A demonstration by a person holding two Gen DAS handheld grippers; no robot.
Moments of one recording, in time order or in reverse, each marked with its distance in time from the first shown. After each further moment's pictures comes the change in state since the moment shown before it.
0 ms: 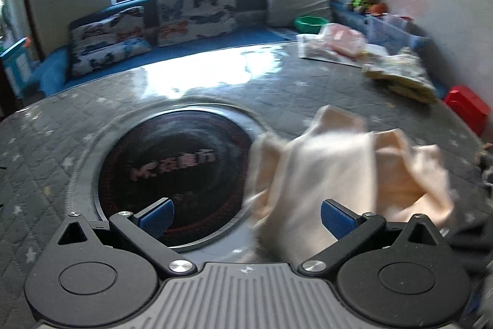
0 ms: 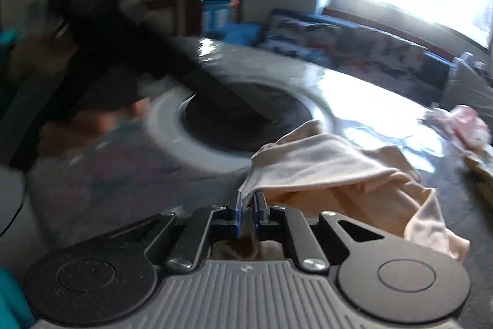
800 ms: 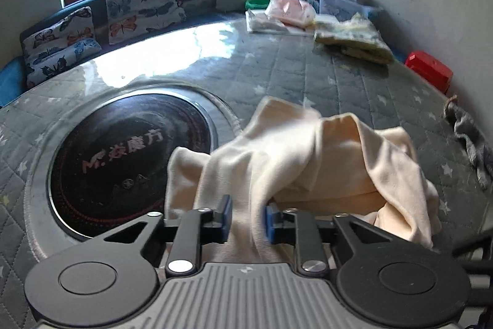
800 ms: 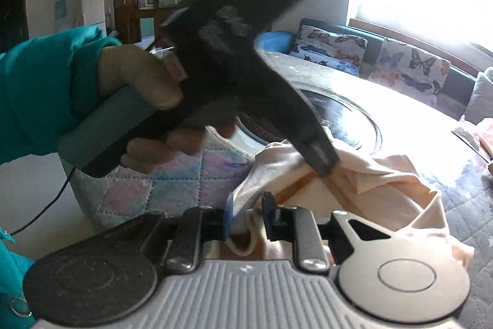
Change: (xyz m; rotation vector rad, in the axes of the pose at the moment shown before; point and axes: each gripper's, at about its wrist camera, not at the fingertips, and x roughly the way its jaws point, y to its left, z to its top) left arm 0.015 -0.005 -0.021 0.104 0.034 -0.124; right arm -0.017 0.048 -0.004 -0.018 -0.047 0.069
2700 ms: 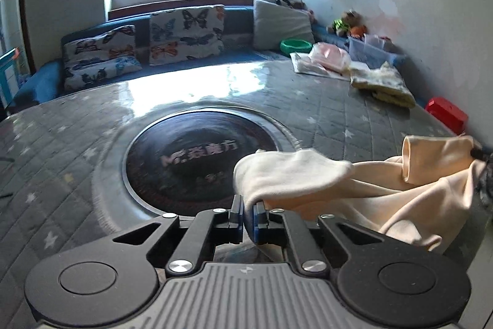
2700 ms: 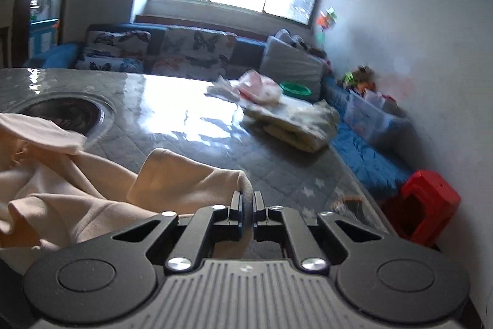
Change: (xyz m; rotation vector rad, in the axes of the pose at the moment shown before) left arm -0.074 0.059 -0.047 -0.112 -0.156 0.073; right arm -0.096 -0.123 -0.062 0.338 0.027 -0.783
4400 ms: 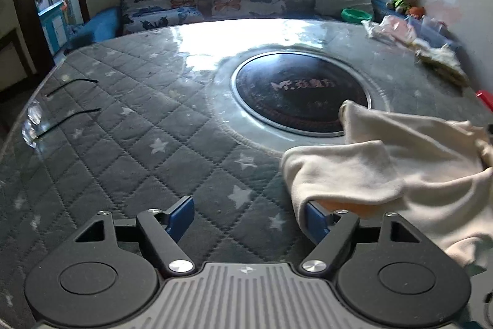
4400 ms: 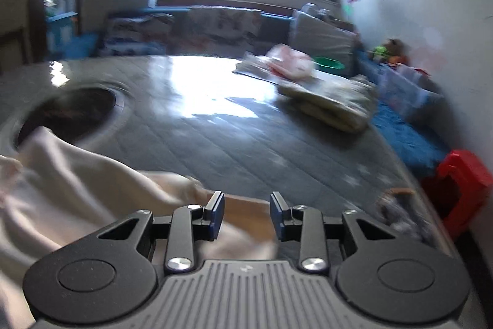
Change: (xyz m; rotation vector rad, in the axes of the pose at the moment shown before) left arm -0.048 0.086 -0.047 -0.130 0.175 0.139; right arm 0.048 0.006 0.016 0.021 0.081 0.185
